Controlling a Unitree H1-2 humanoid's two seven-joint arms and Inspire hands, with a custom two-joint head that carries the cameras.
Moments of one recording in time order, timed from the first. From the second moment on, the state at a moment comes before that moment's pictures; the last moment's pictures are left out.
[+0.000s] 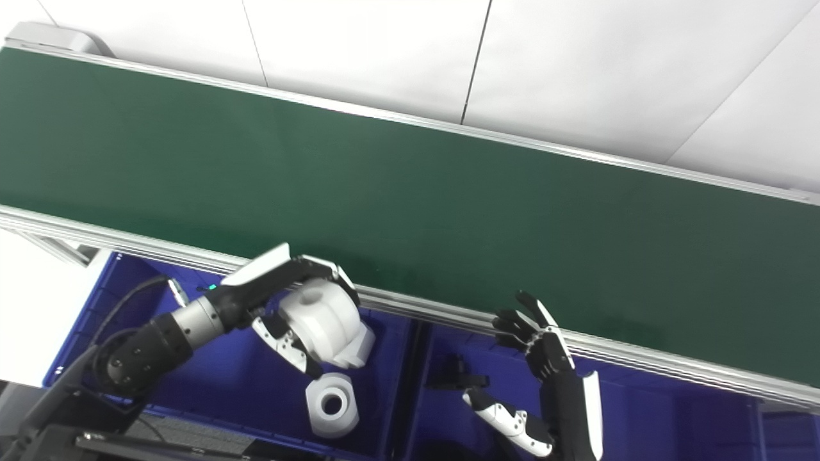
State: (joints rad) left arm 0.21 0.39 -0.30 -0.15 0.30 -0.23 -0.40; right arm 0.59 -0.06 0.16 -0.29 -0.07 -0.35 0.09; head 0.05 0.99
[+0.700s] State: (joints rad) left arm 0.23 0.42 -0.51 -0.24 0.85 0.04 -0.52; right arm 0.54 -0.09 0.16 -0.28 -0.06 -0.33 0.10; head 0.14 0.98
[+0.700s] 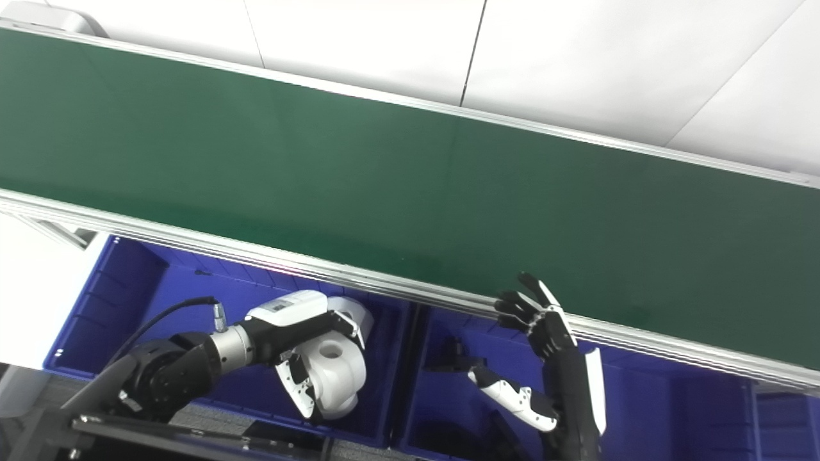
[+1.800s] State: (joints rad) left arm 0.40 0.23 -0.29 -0.26 -0.01 -0.20 -0.42; right arm 0.70 -0.14 0.19 -0.36 -0.23 -0.33 0.11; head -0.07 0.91
